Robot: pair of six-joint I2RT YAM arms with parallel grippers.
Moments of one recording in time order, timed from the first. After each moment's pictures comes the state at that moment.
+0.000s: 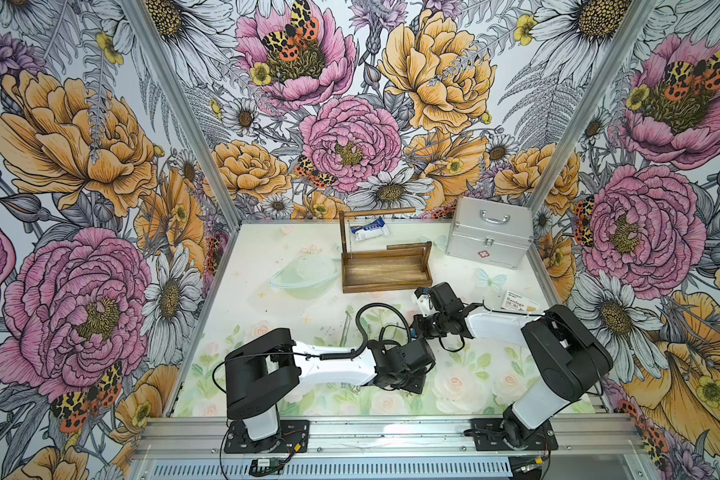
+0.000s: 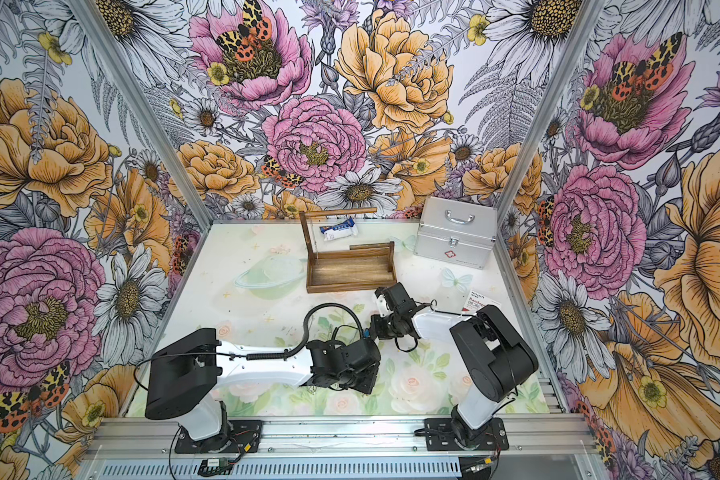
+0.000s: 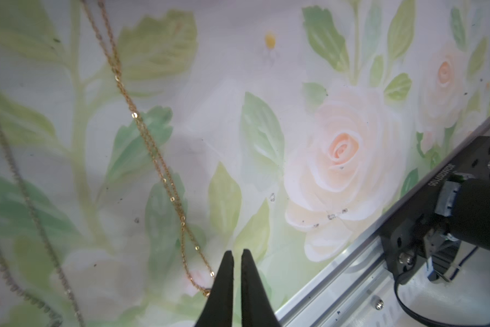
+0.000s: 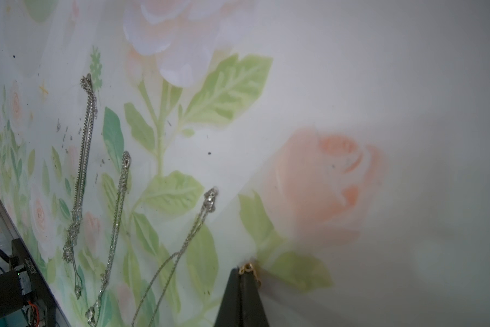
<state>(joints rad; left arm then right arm) -1.26 1.73 0.99 -0.40 -0.01 -0.88 0.51 1.65 0.74 -0.15 -0.41 0.44</state>
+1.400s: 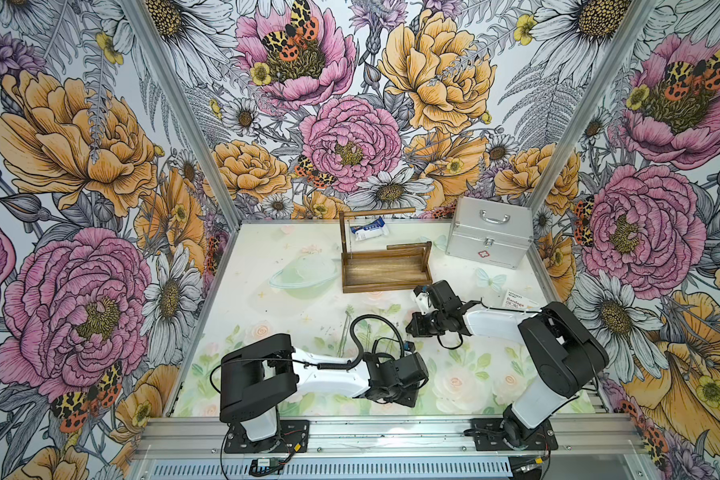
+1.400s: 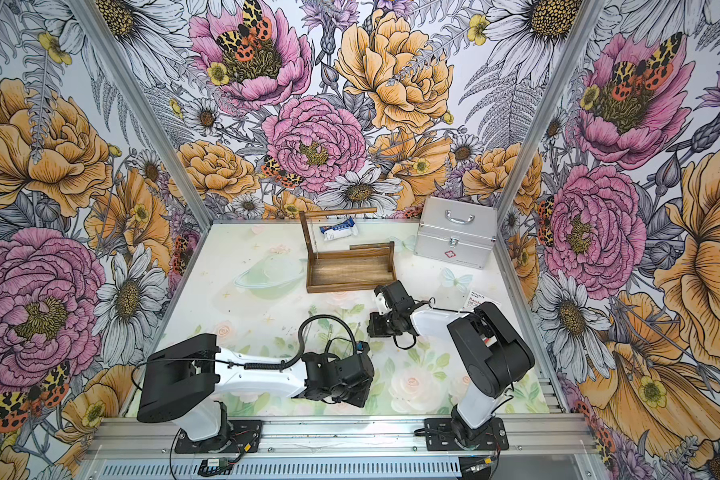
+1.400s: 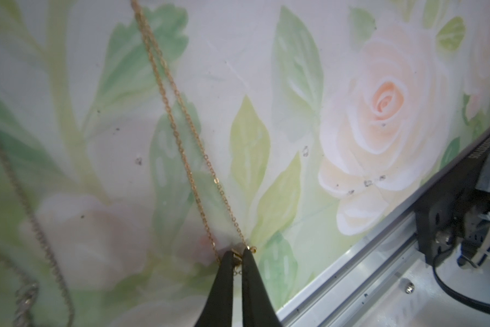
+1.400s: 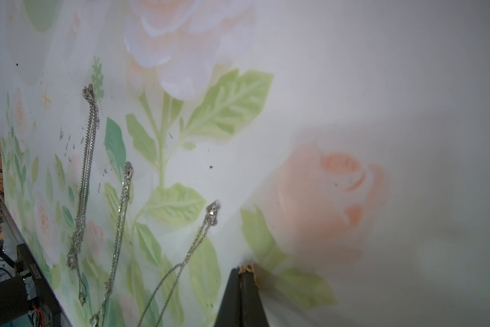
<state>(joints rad) -1.33 1.68 0.86 -0.32 -0.02 -0.95 0.50 1.67 0.77 -0.16 -0.41 0.45</state>
